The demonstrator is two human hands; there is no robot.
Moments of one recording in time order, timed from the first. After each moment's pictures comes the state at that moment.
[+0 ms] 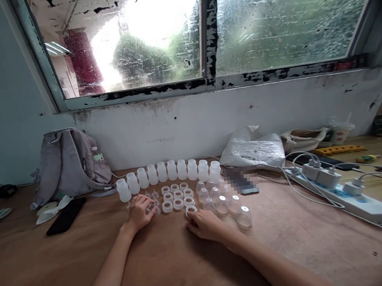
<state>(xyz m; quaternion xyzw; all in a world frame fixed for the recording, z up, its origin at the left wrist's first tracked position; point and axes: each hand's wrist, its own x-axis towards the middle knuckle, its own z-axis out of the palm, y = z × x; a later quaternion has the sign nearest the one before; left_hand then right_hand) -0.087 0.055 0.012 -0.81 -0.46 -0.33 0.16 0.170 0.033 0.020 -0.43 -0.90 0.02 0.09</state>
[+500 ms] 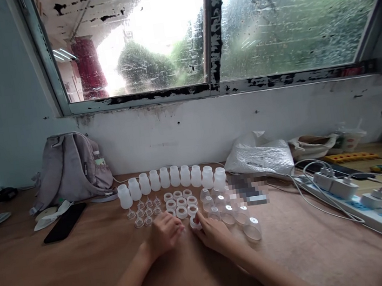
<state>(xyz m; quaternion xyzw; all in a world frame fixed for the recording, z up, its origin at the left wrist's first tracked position) -0.023 0.027 0.014 -0.86 -0.37 -0.35 0.05 0.174 0.041 0.007 -0.51 -0.85 0.05 0.14</state>
